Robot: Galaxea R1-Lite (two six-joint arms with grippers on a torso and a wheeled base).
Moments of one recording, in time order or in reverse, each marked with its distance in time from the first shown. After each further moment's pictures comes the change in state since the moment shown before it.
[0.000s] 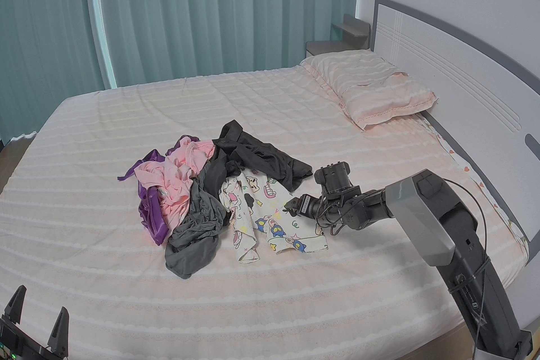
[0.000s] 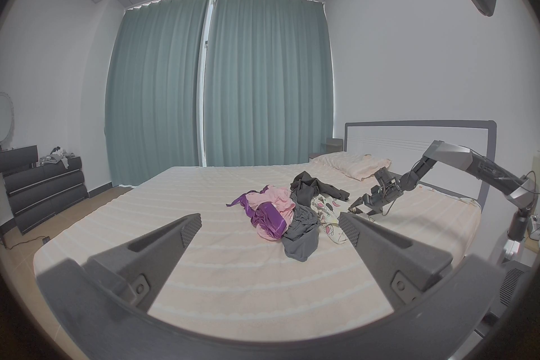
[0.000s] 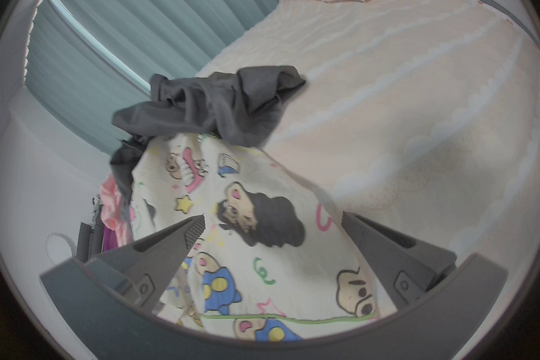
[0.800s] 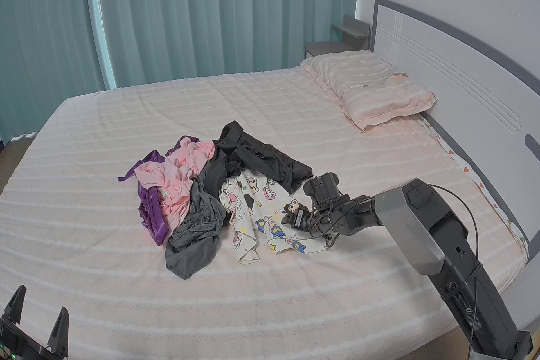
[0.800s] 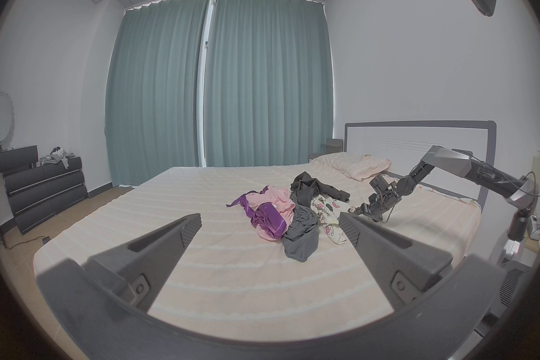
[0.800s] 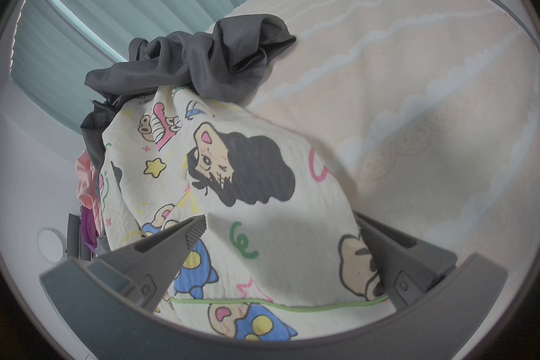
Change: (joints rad) left arm 0.000 0.000 0.000 0.000 0.000 0.000; right arm 0.044 0.024 -0.032 0.133 0.001 0.010
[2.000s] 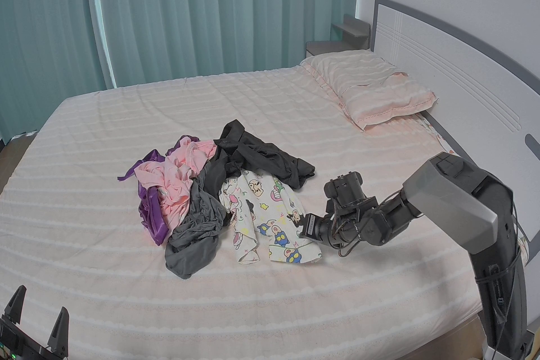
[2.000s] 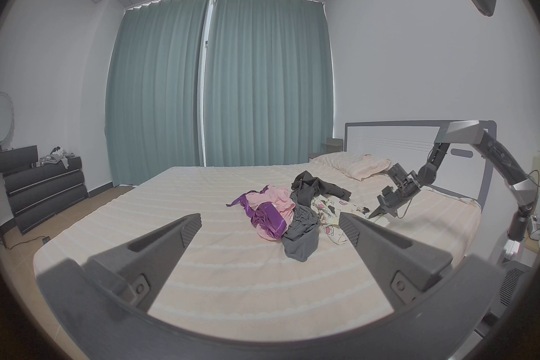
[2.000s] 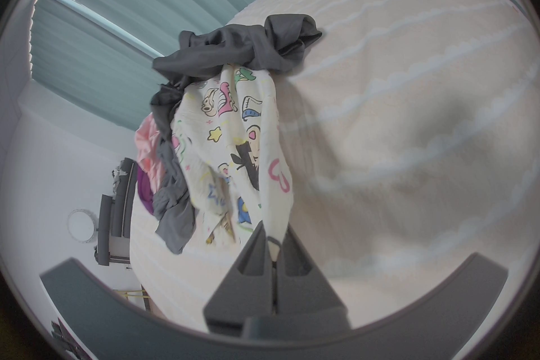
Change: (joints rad) left arm 0.000 0.000 0.000 0.000 0.000 0.000; right arm -0.001 -0.364 0.685 -0.402 0.189 -0.012
